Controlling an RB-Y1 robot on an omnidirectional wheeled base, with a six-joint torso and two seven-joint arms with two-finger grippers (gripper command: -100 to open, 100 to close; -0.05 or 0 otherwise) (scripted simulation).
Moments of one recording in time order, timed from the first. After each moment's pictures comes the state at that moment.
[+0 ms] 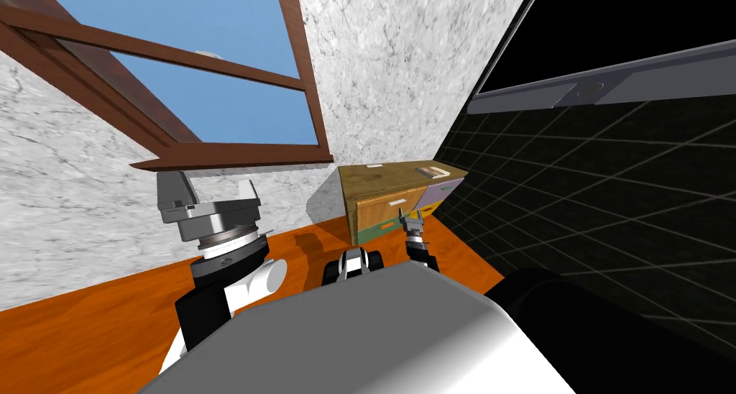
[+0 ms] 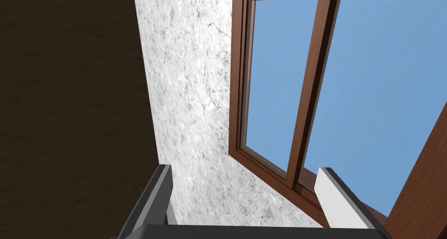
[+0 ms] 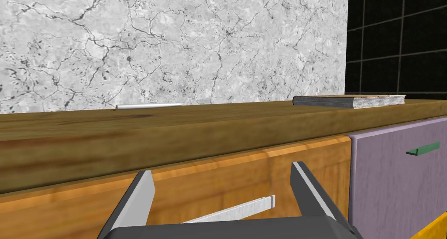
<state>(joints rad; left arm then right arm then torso) 0.46 -0.03 0.01 -2.37 0.08 -0.52 -0.07 0.68 -0.24 0.16 -1.99 -0.69 -0.66 -1.00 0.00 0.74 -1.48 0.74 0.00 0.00</state>
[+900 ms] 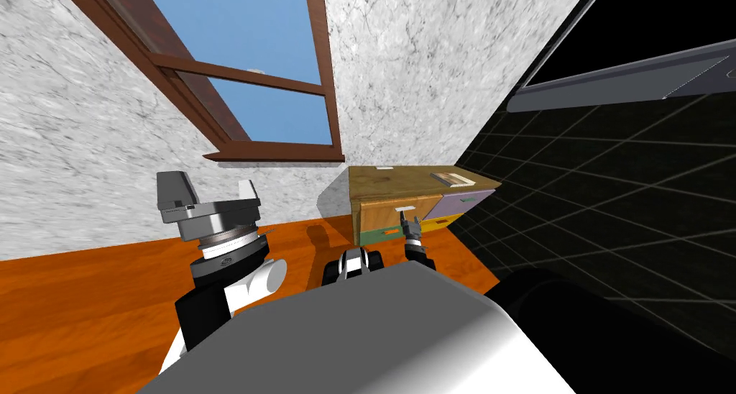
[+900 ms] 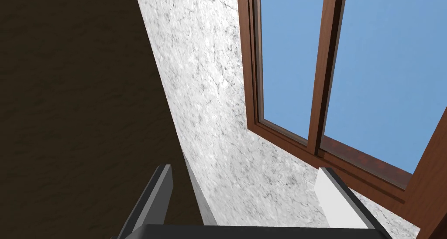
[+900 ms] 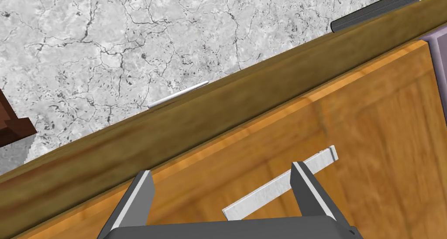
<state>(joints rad) 0.46 -0.03 0.01 -2.37 0.08 -0.52 -0.07 0.67 -0.26 0.21 -1.92 -0.85 -0.71 -1.25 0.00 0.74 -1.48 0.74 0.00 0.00</state>
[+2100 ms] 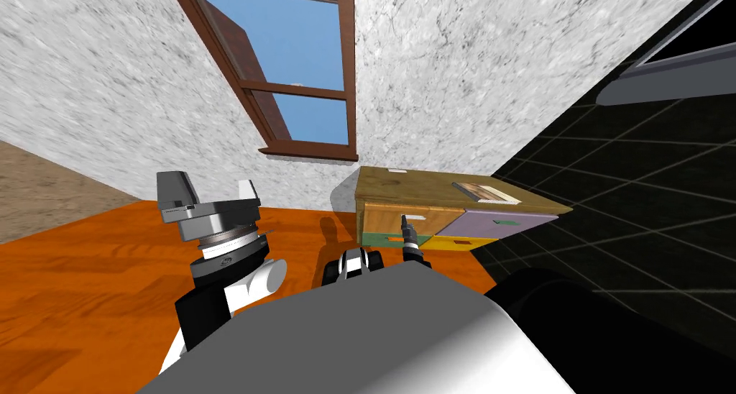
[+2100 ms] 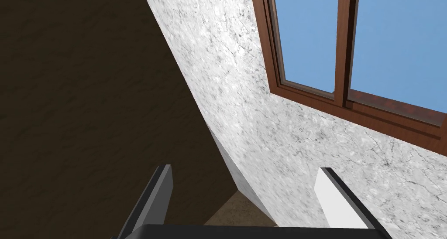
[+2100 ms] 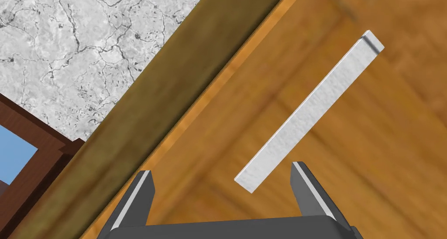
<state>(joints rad) 0.46 -0.03 0.01 -2.37 0.08 -0.52 -0.07 0.64 -0.31 0.29 -1.82 -1.07 -0.77 -1.57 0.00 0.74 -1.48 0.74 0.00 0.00</state>
